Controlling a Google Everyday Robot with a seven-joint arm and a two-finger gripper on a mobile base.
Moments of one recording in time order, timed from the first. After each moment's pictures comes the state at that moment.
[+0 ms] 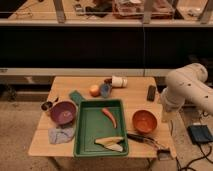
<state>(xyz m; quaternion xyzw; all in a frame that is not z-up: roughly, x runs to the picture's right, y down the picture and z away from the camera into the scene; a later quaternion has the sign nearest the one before) 0.284 0.105 0.684 -0.28 0.02 0.02 0.96</state>
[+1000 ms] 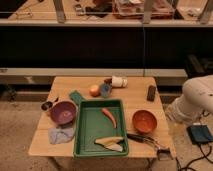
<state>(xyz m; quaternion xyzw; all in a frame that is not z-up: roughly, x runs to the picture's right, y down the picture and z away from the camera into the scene) 0.312 0.160 0.646 -0.31 -0.02 0.08 0.95</state>
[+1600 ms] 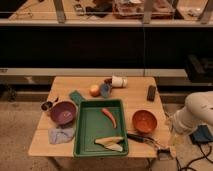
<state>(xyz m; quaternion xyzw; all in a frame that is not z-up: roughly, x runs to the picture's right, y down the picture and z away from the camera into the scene) 0.309 0.217 0.686 -0.33 -0.04 0.09 0.94</state>
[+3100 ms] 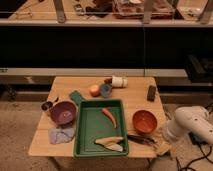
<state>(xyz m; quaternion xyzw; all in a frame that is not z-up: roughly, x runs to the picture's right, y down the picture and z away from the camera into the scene) 0.289 0.278 0.759 -0.35 -0.06 0.17 0.92</state>
